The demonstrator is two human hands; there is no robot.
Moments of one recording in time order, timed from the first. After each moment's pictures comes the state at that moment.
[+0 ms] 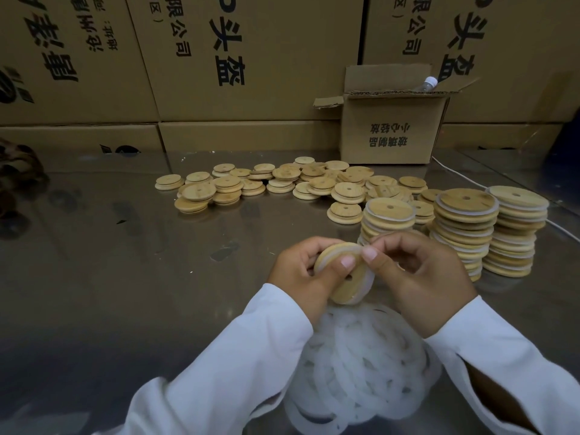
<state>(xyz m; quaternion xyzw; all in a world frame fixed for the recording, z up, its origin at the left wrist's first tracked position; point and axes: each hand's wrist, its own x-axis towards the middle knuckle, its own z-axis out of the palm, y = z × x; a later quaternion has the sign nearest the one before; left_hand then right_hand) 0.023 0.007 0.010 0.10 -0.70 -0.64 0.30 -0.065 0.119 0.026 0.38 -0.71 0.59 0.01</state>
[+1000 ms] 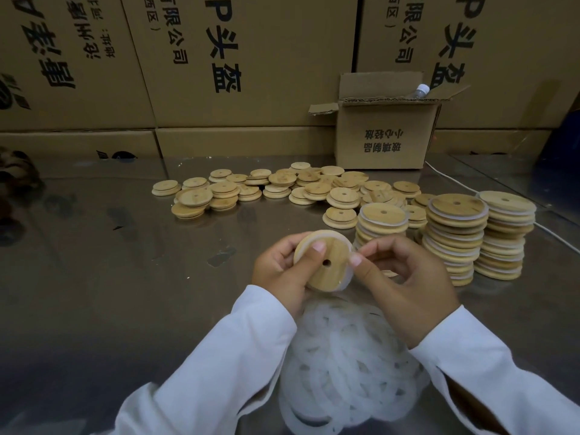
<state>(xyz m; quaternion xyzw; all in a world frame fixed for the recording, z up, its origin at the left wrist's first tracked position) 0.021 0.003 0.013 0.15 -0.54 -0.76 0.32 -0.057 0.117 0.023 0.37 -0.69 0.63 0.00</state>
